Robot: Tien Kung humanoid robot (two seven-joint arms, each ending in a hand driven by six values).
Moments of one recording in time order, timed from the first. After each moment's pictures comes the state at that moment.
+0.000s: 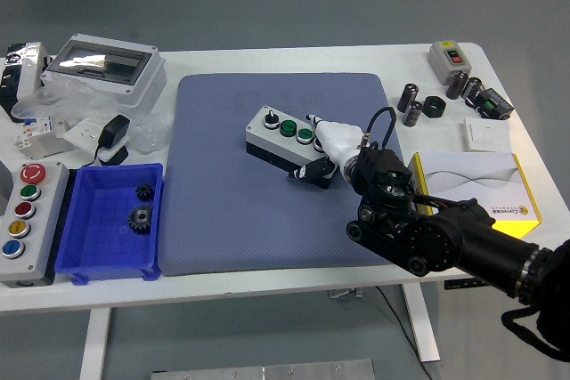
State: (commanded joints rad) left arm 0.01 0.09 -1.58 -0.23 1.38 0.06 0.47; right arm 0.79 -0.08 0.40 0.94 -1.73 -0.22 -0.52
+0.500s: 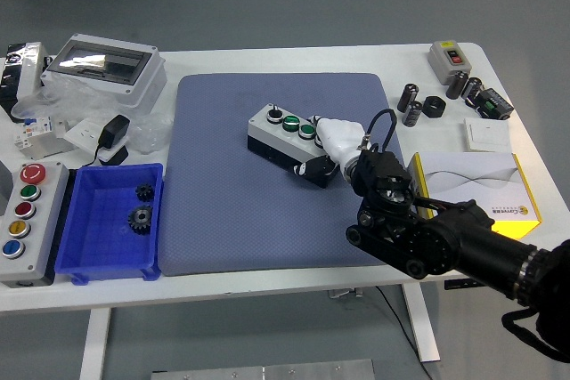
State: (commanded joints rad) left arm 0.01 0.09 -1.57 -0.22 1.37 0.06 0.45; right arm 0.79 -0.08 0.37 0.92 -1.76 -0.26 -0.51
